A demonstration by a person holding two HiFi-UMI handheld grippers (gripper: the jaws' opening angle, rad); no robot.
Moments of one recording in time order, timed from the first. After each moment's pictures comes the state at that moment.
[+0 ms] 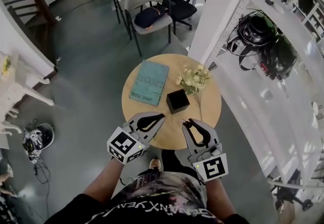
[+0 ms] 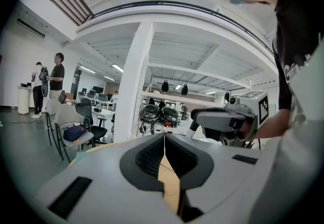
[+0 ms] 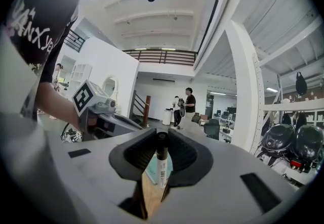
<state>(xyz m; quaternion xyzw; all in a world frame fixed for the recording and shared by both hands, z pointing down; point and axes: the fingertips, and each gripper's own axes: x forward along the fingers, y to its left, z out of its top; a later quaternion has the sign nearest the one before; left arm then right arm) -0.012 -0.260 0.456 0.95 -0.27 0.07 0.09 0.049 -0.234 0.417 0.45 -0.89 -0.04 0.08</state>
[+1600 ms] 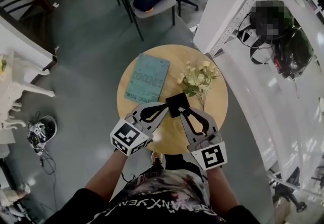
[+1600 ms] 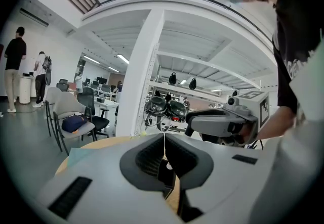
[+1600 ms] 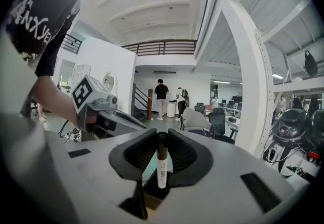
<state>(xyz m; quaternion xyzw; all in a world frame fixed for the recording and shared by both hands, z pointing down) 0.021 -0.369 0.511 0.95 -0.28 0.10 0.14 0.065 -0.353 0.479 0.42 -0.90 0.01 0.11</state>
